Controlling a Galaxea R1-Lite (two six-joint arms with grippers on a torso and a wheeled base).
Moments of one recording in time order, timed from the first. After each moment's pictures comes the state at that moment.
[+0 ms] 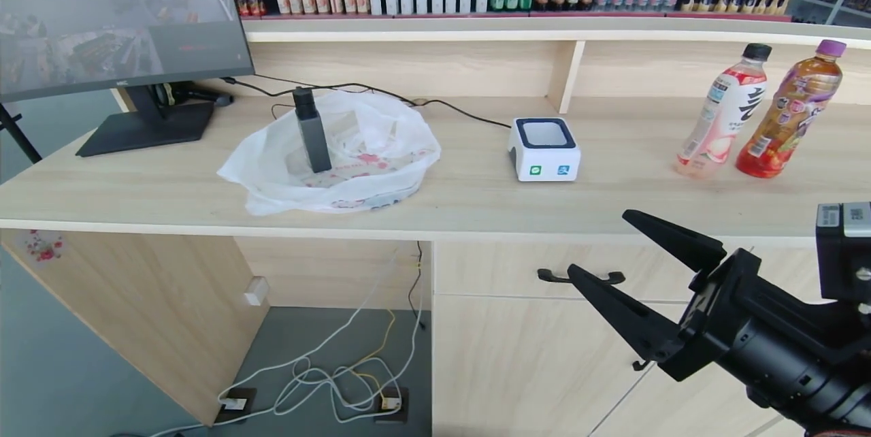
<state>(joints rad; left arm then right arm) 0.00 0.00 0.00 0.00 0.00 -0.01 0.65 1.51 -0.19 -1.57 0.09 -0.04</state>
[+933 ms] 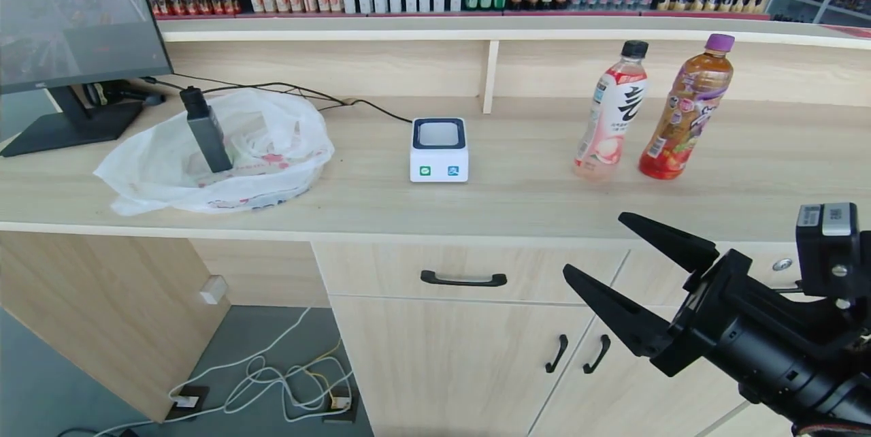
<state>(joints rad) 0.00 0.00 0.00 0.00 0.00 -0.02 0.64 1.53 -0.19 -1.57 0.09 -0.03</state>
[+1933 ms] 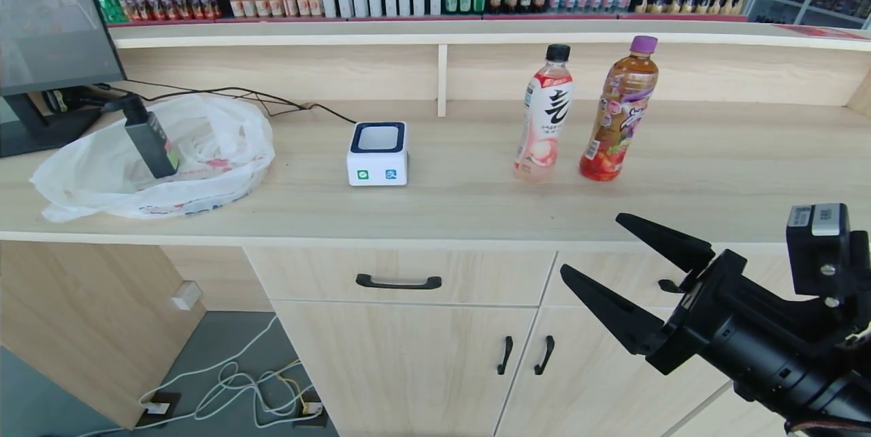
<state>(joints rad) 0.00 0.00 0.00 0.00 0.00 -0.01 0.63 1.55 -0.19 -1.57 0.09 -0.03</state>
